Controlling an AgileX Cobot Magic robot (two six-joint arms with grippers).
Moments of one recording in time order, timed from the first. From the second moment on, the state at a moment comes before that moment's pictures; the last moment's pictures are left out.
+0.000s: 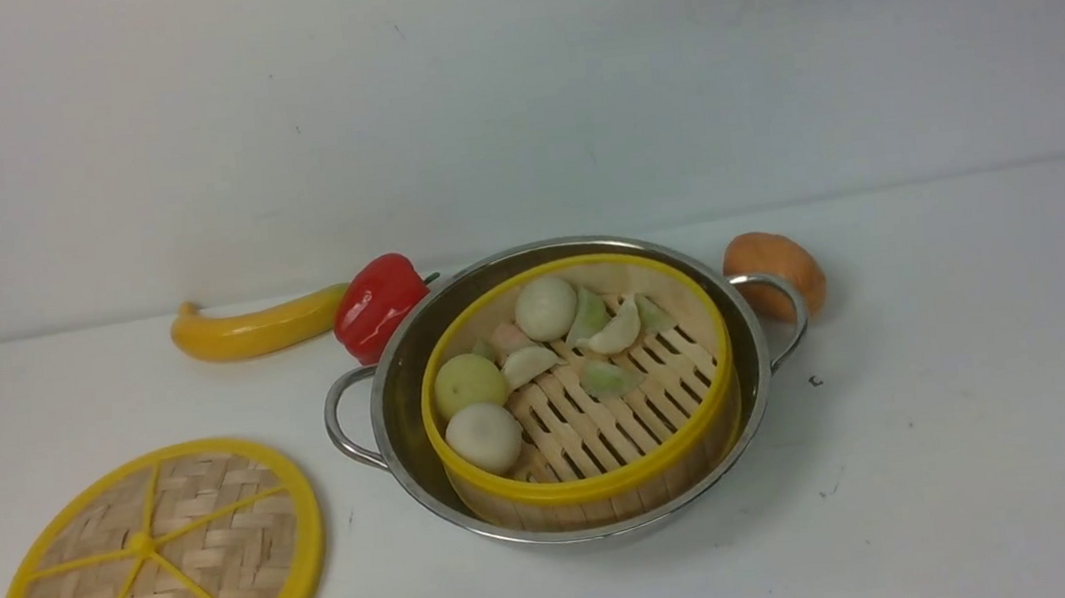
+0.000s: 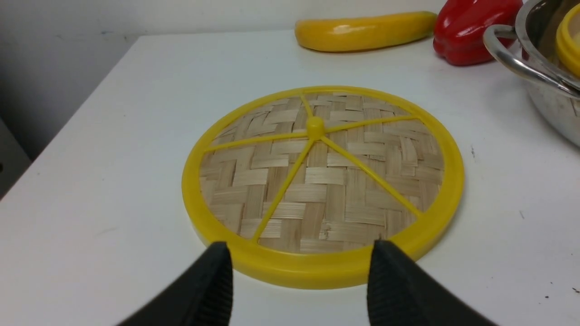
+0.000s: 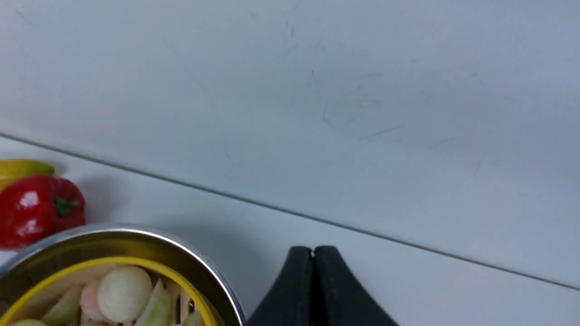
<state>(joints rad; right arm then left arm) 0.37 2.01 -2.40 -0.10 1.27 0.12 0.09 -0.01 0.03 0.07 0.39 -0.04</state>
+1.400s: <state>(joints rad) 0.20 0.71 -1.02 0.38 0.69 -0.23 0.09 -0.01 0.03 0.07 0.39 -0.04</state>
